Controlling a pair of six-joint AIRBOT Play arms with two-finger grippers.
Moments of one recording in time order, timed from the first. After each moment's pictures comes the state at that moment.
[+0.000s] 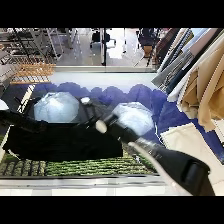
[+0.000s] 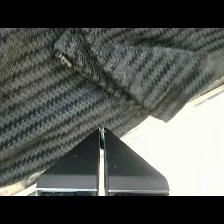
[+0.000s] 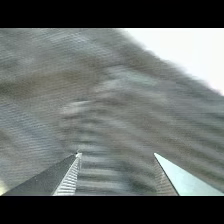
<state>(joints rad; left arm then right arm) 0.24 -1.37 1.28 1.05 -1.57 -1.10 0.74 -1.70 1.65 -1.37 0.88 1.80</state>
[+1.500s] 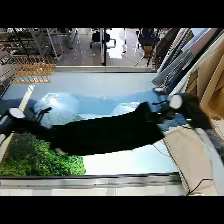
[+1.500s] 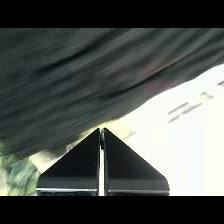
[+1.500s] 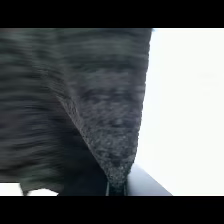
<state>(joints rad) 0.13 -1.45 1.12 1.02 -1.42 -1.10 0.09 -1.31 1.36 -1.50 1.33 1.57</state>
